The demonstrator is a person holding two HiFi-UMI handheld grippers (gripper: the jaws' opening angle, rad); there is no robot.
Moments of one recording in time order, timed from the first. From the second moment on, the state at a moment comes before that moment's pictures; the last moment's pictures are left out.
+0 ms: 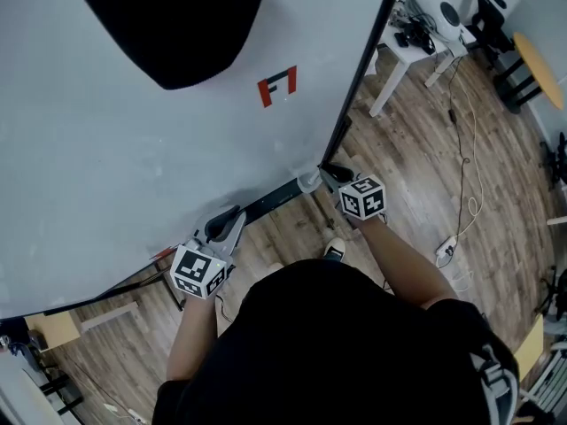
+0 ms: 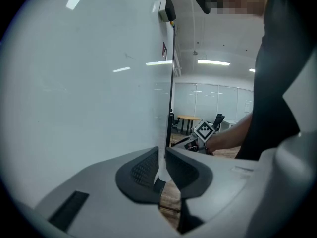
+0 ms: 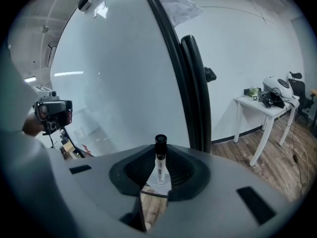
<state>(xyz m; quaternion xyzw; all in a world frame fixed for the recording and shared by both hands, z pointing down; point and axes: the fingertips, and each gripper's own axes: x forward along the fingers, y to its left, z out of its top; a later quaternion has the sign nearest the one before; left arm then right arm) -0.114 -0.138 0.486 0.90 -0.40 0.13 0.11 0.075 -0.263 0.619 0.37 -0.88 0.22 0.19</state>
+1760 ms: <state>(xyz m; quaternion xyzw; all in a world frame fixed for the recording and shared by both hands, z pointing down) -0.094 -0.129 0.491 0.91 -0.37 0.12 0.10 0.111 -0.246 0.619 0.39 -0.88 0.18 0.20</state>
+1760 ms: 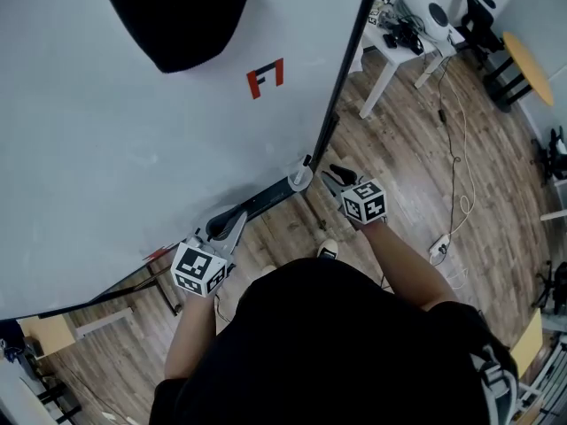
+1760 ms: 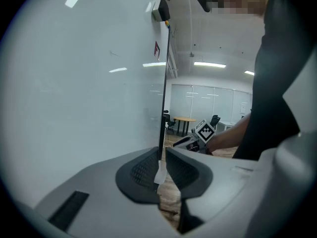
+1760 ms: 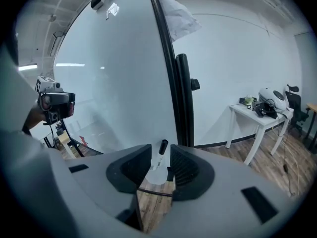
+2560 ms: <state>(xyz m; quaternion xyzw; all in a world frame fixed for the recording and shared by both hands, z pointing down) -0.068 -0.134 0.485 0.93 -0.33 0.12 0.09 0.128 -0.210 0.579 0.41 -0.88 0.17 0.16</state>
